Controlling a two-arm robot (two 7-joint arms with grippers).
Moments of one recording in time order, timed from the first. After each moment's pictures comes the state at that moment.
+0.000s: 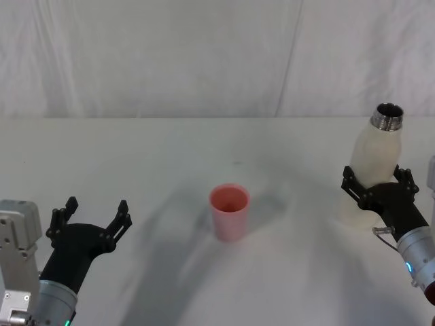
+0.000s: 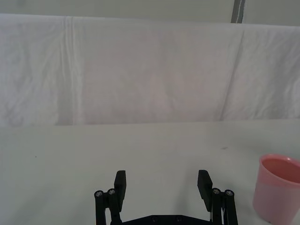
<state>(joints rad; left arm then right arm) 0.27 0.24 0.04 -1.85 -0.25 -0.02 -0.02 0.10 0.10 -0.10 -1.44 0.13 -0.09 0.15</state>
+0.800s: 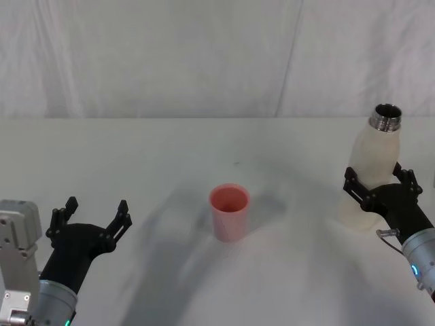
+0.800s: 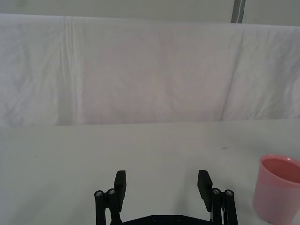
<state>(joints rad) 0.27 0.24 0.04 -1.85 -0.25 -0.02 -0.02 0.07 0.12 -0.10 -1.50 0.15 -0.06 0.17</state>
